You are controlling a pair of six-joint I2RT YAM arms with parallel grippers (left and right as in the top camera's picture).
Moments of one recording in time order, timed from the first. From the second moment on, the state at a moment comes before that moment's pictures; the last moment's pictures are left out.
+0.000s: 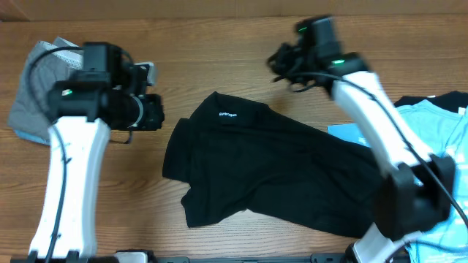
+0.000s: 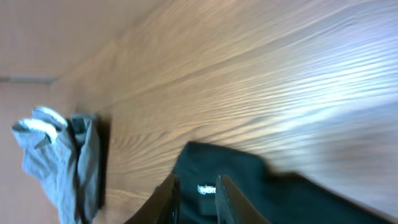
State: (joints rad) left arm -0.03 1.50 1.53 -1.25 0.30 -0.04; right arm 0.25 1.82 1.60 -0.63 -0.33 0.67
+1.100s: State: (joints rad) left arm -0.26 2.15 1.42 -0.31 -0.16 -0.10; right arm 0.17 1.61 1.59 -1.17 -0.18 0.43
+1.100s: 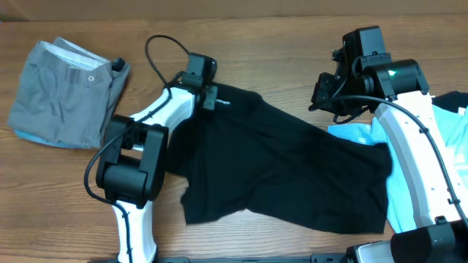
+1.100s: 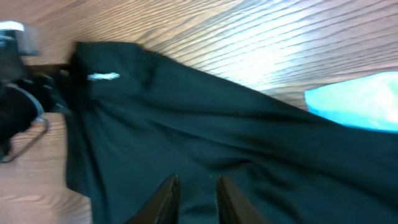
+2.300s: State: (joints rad) left arm -0.03 2.02 1.79 -0.85 0.01 -0.10; right arm 0.03 1.96 1.24 -0.61 -0.10 0.44
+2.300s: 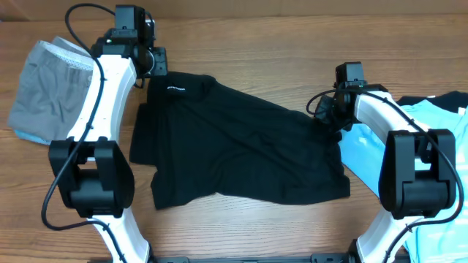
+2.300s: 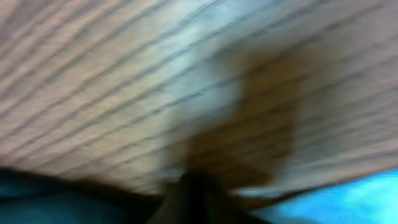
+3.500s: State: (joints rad) left arm -0.06 2.00 1.79 -1.14 0.02 -0.09; right arm -0.24 1.97 1.39 -0.93 -0.34 0.38
